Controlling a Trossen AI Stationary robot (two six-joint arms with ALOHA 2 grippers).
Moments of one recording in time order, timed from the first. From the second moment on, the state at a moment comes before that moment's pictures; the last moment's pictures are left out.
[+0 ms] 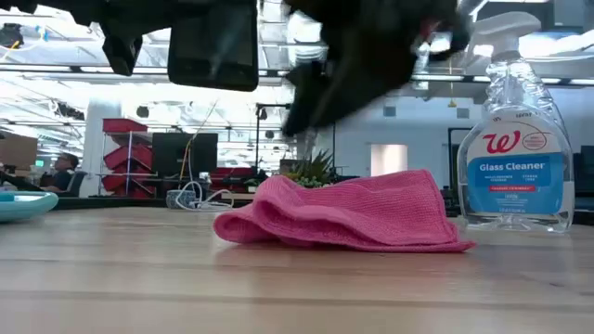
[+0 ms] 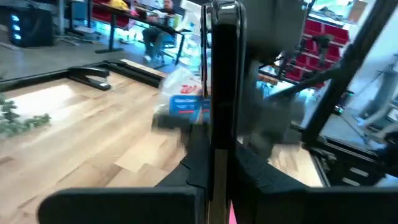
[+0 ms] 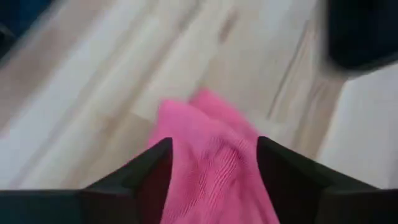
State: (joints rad) left arm -0.69 1.34 0.49 0.73 -0.90 -0.41; right arm 0.25 1.84 1.33 -0.37 -0.12 -0.27
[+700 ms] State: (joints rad) left arm -0.52 1.34 0.57 0.62 -0.21 -0.45; right arm 0.37 1.64 1.33 -0.14 0.24 -1.33
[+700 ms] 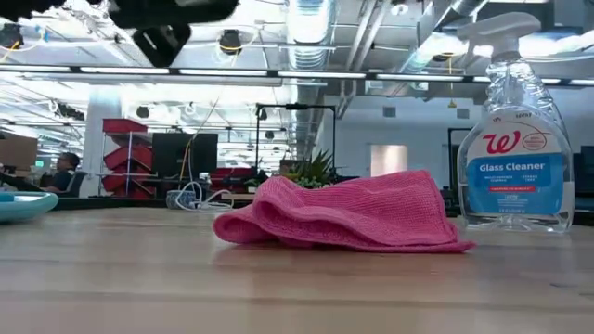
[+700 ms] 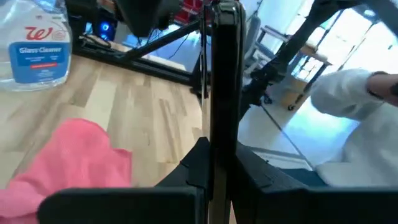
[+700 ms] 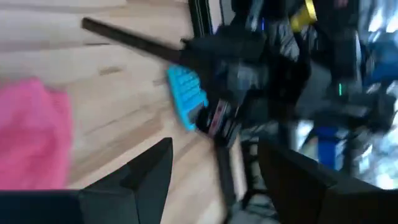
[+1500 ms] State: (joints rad) left arm -0.45 1.34 0.57 0.58 -0.13 -0.48; right arm 0.38 1.79 1.33 0.04 0.30 -1.73
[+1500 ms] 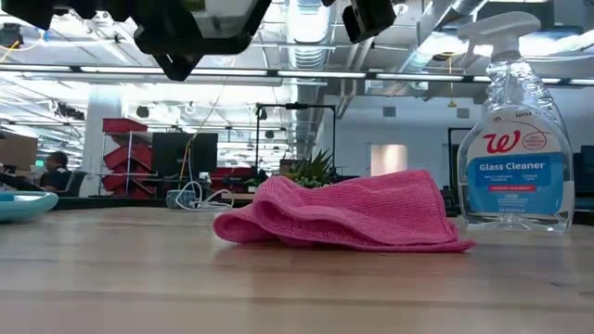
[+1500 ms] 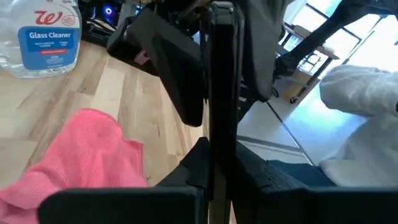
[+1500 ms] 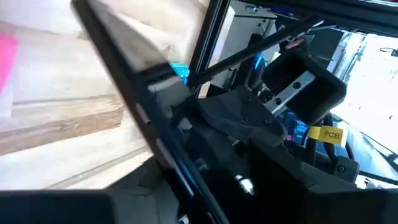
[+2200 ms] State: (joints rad) left arm -0.37 1.18 0.58 0.36 -0.15 -0.38; right arm 0.44 1.79 1.32 -0.19 0.47 -1.43
